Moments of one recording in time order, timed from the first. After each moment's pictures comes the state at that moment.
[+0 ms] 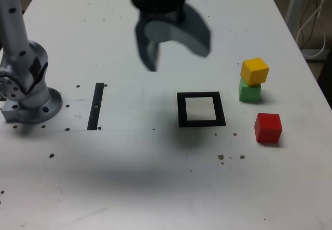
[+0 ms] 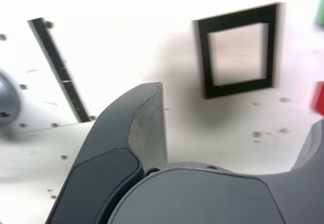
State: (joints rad) arm -0.15 1.73 -1.47 1.29 0.10 0.01
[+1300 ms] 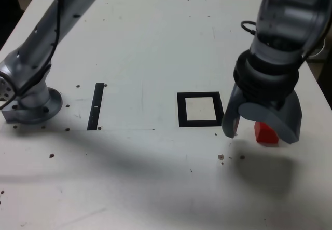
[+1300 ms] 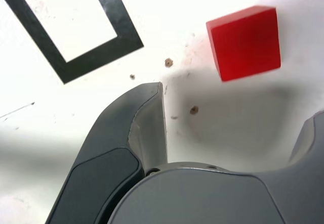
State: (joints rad) arm -0.35 2.34 -2.15 1.48 0.13 0.02
